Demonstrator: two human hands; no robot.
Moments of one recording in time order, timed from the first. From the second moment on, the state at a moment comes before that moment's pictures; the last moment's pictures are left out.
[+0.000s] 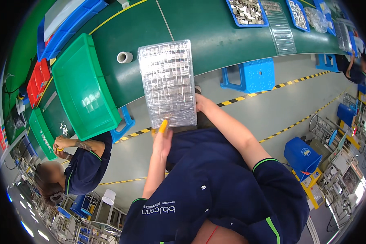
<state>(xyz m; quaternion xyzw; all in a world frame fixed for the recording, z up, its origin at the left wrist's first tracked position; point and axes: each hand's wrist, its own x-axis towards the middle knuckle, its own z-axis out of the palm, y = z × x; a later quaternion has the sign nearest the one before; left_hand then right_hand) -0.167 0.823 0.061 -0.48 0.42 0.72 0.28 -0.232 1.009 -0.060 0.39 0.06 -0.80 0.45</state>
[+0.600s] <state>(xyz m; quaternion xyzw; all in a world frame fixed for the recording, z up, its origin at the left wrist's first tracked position) -0.260 0.828 0.028 -0.34 0.57 0.67 0.32 -0.226 1.016 -0.052 0.42 0.11 -0.82 0.38</state>
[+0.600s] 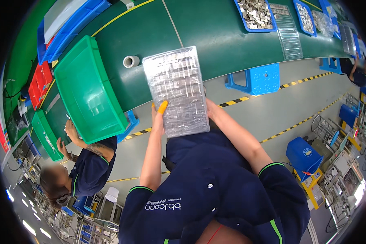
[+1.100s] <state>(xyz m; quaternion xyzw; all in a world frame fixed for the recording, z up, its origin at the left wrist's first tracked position) -0.211 0.767 0.108 -0.14 0.58 0.75 0.29 -0.192 1.027 0.087 0.35 0.20 -0.85 0.33</state>
